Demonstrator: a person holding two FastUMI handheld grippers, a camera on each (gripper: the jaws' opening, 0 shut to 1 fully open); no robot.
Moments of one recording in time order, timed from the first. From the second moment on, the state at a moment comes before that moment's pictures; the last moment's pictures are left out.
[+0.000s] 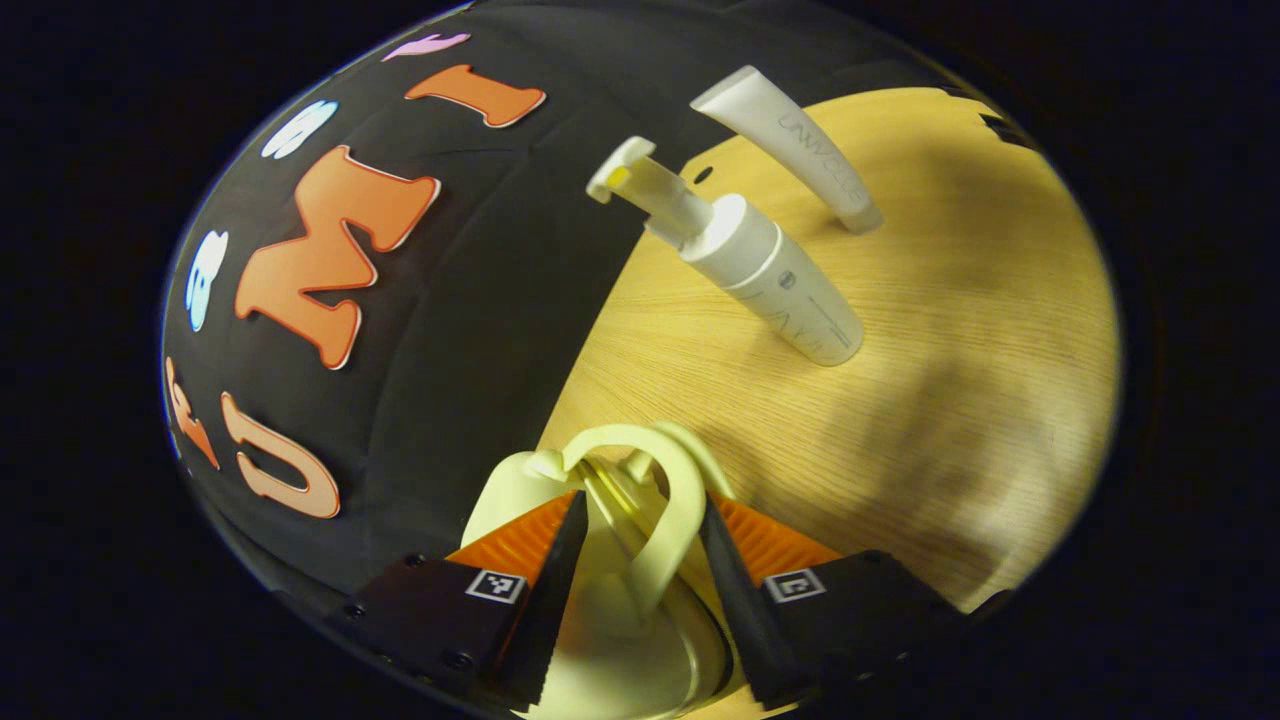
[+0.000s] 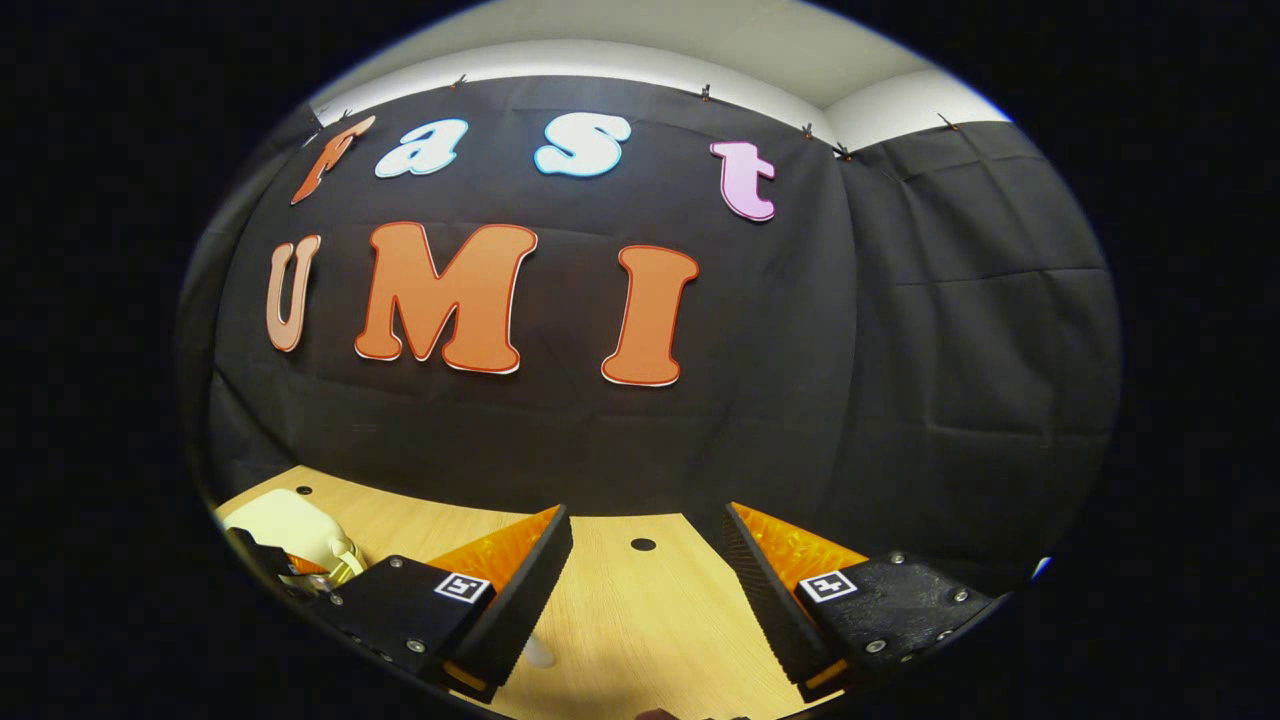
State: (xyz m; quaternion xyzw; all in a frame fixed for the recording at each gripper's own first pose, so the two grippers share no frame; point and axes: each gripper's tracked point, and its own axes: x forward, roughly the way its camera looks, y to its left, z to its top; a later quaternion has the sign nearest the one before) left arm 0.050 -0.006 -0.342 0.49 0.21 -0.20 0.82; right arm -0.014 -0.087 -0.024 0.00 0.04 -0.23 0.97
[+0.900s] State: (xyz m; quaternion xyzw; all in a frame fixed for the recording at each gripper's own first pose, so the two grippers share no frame) left arm 0.053 -0.018 -0.288 0.32 0.18 -0.11 0.93; right arm 0.007 -0.037 -0.026 0.00 0.05 -0.17 0.98
